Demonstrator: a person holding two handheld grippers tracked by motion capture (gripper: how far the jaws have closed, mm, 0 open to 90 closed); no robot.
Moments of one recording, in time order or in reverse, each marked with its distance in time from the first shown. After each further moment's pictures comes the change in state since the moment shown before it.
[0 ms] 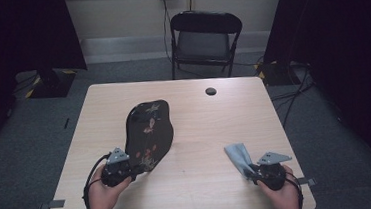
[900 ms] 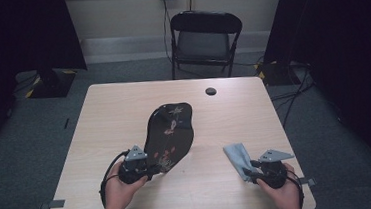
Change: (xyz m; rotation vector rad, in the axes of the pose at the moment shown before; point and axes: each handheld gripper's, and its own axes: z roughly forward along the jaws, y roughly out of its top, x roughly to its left) left arm -0.024 0.019 0.024 0.027 -0.086 0.034; right arm 0.000 0.009 -0.007 -0.031 -0.013 0.030
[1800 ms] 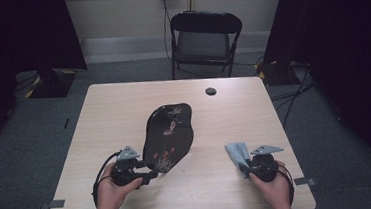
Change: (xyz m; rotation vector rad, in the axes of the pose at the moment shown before) left arm 0.008 -0.006 -0.013 0.007 0.009 -0.054; right arm 0.004 0.013 0.023 0.085 -0.050 0.116
